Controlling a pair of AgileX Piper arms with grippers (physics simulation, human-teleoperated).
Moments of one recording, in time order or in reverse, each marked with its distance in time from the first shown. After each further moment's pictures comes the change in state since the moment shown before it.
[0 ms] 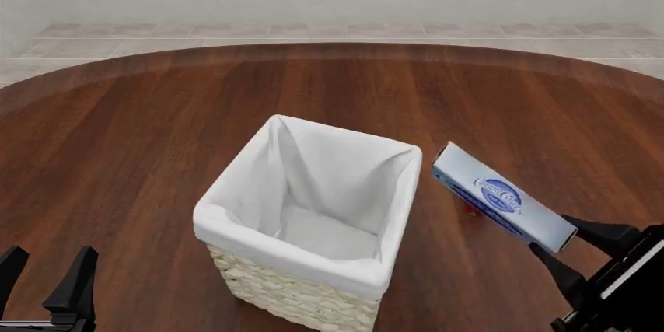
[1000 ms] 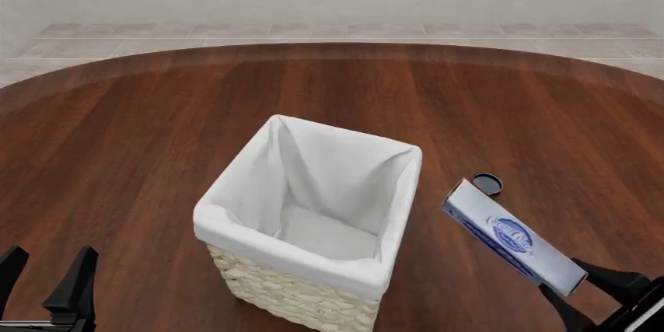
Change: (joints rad) left arm 0.000 0.000 0.000 0.000 0.000; right arm -0.035 -0.181 0.114 0.120 0.051
